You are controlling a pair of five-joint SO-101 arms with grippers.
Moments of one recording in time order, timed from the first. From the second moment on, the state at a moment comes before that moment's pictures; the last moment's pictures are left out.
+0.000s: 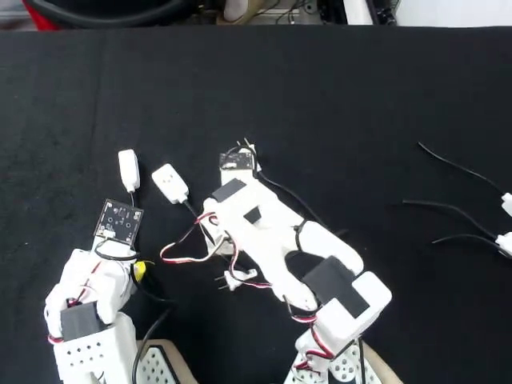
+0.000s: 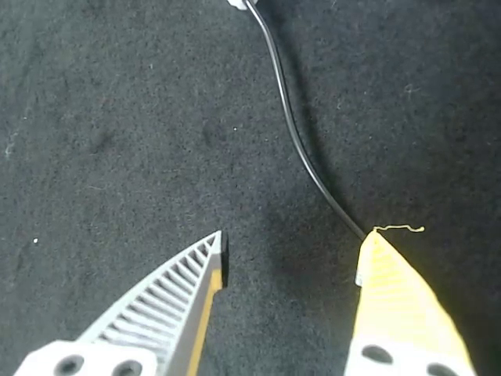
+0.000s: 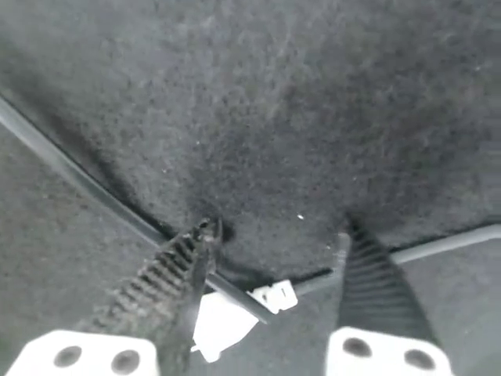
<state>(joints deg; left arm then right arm) -21.4 -104.2 94.7 71.0 -34.2 -38.2 11.5 30.6 65.6 -36.4</state>
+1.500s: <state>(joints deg) -21.4 -104.2 94.7 71.0 -34.2 -6.1 8.0 30.9 77.0 -21.3</state>
